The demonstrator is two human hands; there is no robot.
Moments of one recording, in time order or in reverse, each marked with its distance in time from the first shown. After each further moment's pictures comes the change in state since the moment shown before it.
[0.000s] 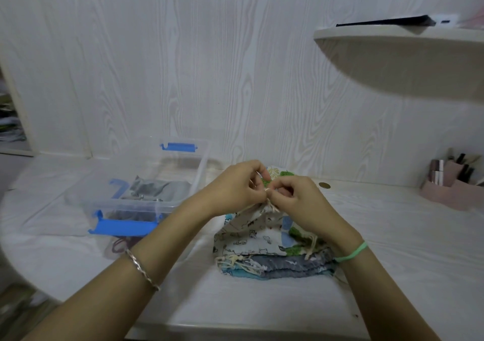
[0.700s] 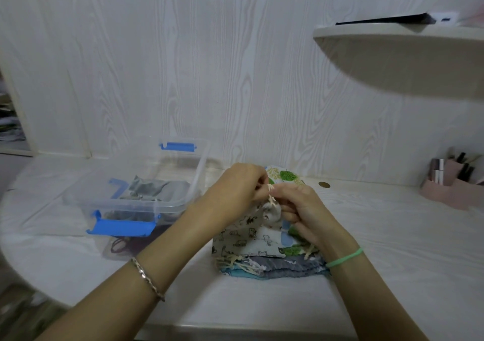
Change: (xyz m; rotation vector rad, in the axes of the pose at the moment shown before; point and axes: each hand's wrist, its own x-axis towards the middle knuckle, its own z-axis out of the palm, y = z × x) left_hand 0.002 0.007 0.011 0.413 0.160 0.139; right_hand -0.002 0.014 0.012 0.840 -0.001 0.341
